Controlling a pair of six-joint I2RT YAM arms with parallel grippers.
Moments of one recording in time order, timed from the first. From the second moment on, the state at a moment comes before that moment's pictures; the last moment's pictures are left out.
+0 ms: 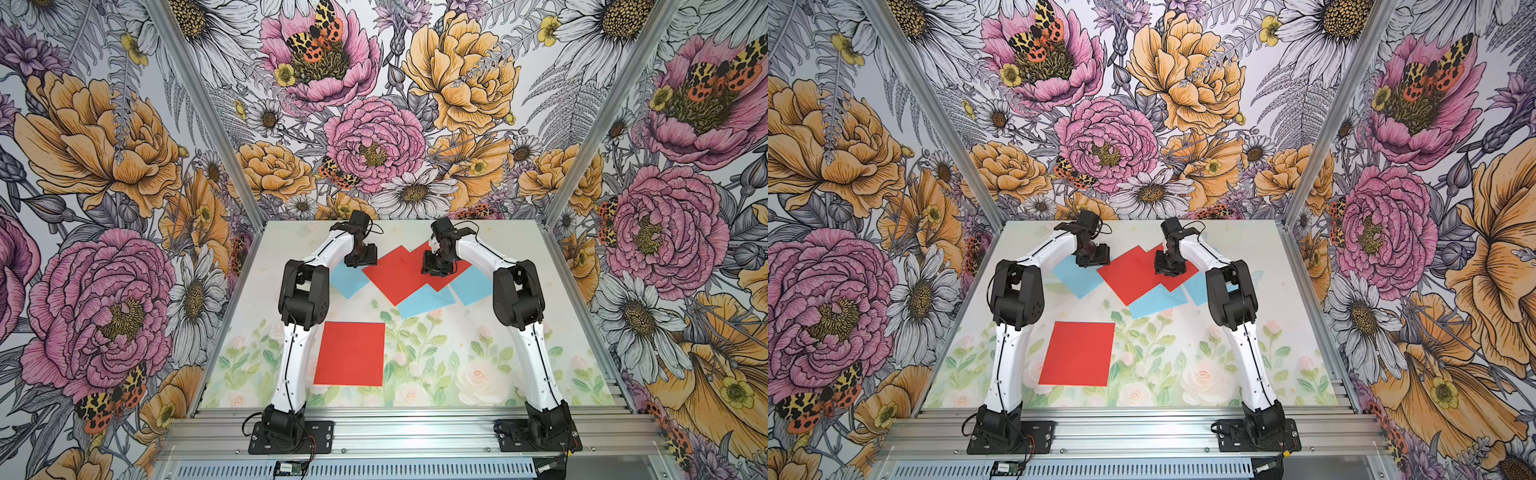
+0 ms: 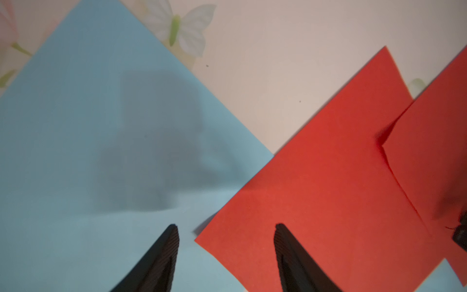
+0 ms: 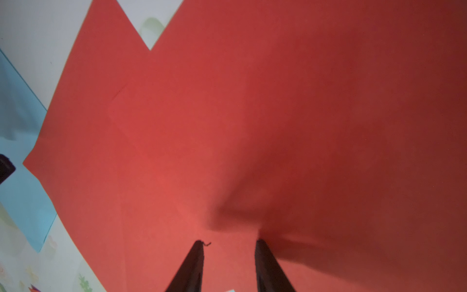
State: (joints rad) left arm -0.29 2.38 2.04 -0.89 0.06 -0.29; right arm 0.35 2.42 2.05 -0.88 -0.27 0.42
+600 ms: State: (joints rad) left arm -0.29 2.41 2.04 -0.89 0.08 -0.36; right arm 0.35 2.42 2.04 -0.88 -0.29 0.41
